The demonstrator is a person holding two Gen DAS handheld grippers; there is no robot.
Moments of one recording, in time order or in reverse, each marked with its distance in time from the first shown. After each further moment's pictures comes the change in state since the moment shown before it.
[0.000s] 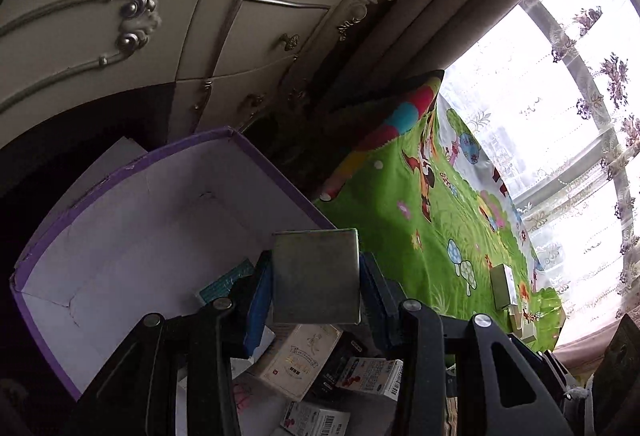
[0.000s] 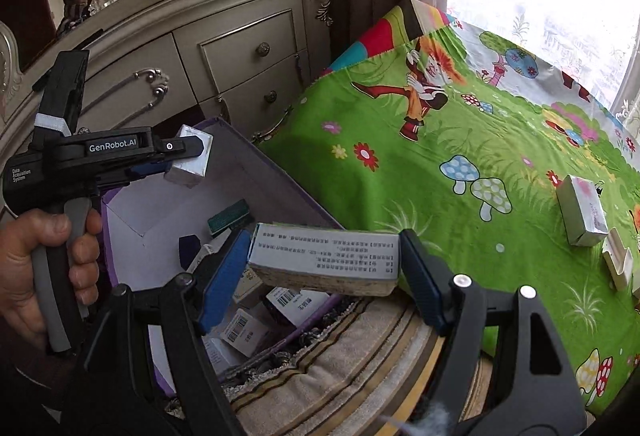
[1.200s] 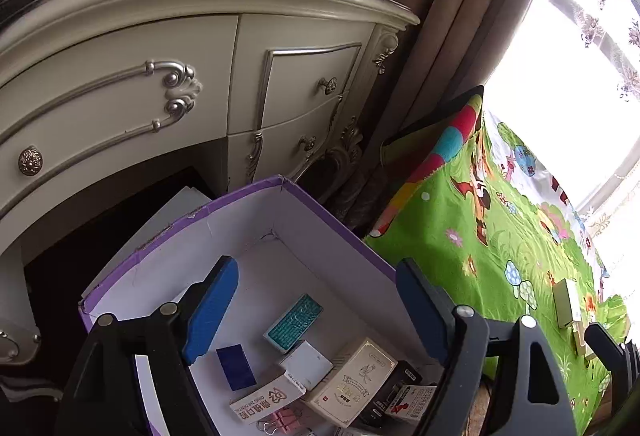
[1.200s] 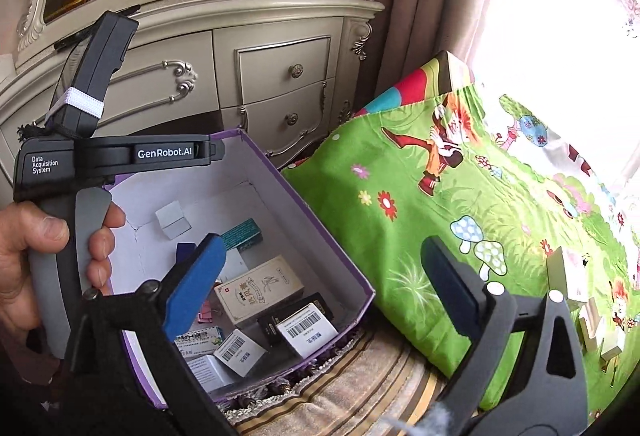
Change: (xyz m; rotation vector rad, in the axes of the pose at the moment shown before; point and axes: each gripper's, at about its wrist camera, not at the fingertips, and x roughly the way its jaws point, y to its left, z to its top) left arm -0.017 -0.034 0.004 0.112 -0.166 0.273; right arm -0.015 0.012 0.014 -0.161 -0.139 -0.112
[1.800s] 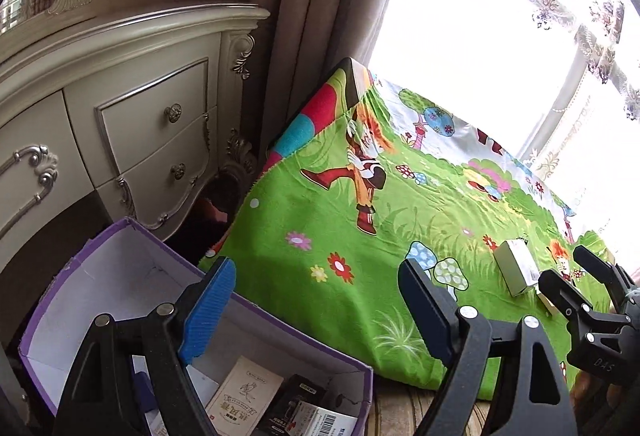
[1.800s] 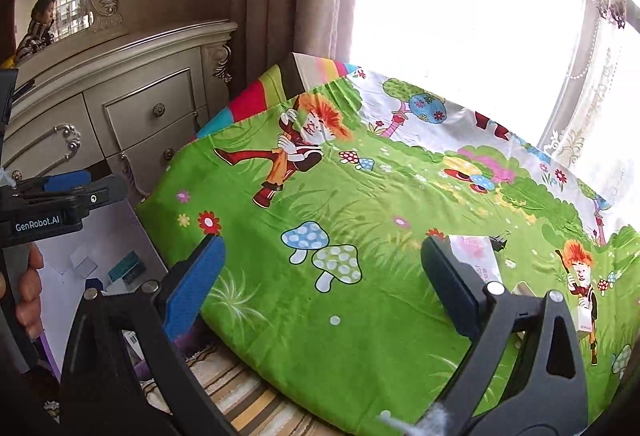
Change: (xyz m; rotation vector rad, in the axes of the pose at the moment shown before) left arm 0.010 -0.135 -0.004 0.220 0.037 -0.176; right arm -0.011 -0.177 -0.017 0.233 -0.027 -0.203
